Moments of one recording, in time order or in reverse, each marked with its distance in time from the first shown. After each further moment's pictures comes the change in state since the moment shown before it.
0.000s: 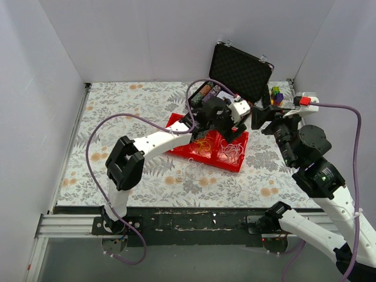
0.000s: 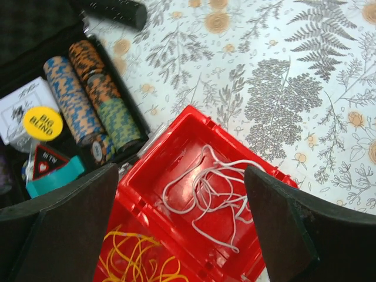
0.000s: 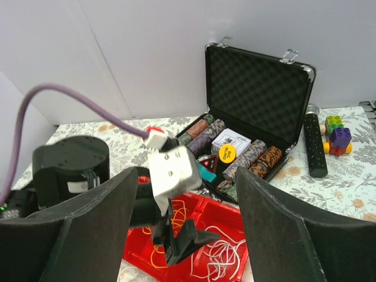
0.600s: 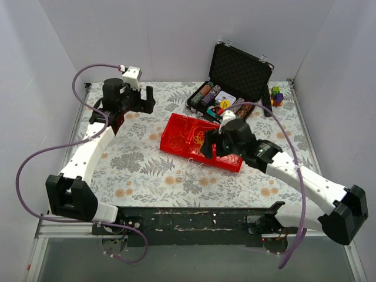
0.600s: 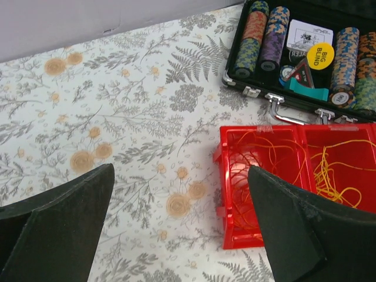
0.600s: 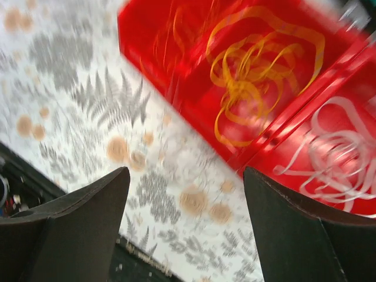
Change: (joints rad) left arm 0.679 -0.555 -0.370 -0.138 -0.055 -0.224; right arm 0.079 0.398 -0.097 -0.103 -0.442 0.158
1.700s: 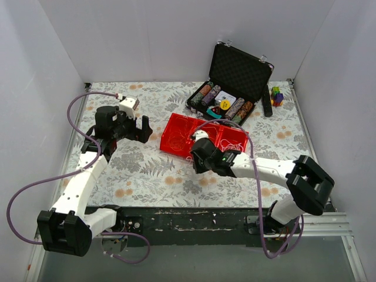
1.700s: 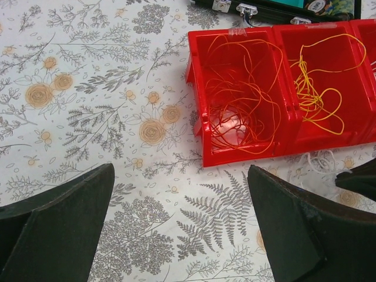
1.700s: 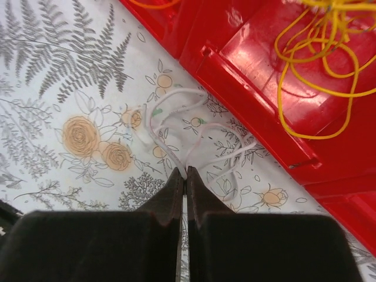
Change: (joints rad) left arm 0.071 -0.347 -0.358 -0.093 0.169 0.060; right arm 0.257 0.419 -0.108 0.188 0.142 0.155
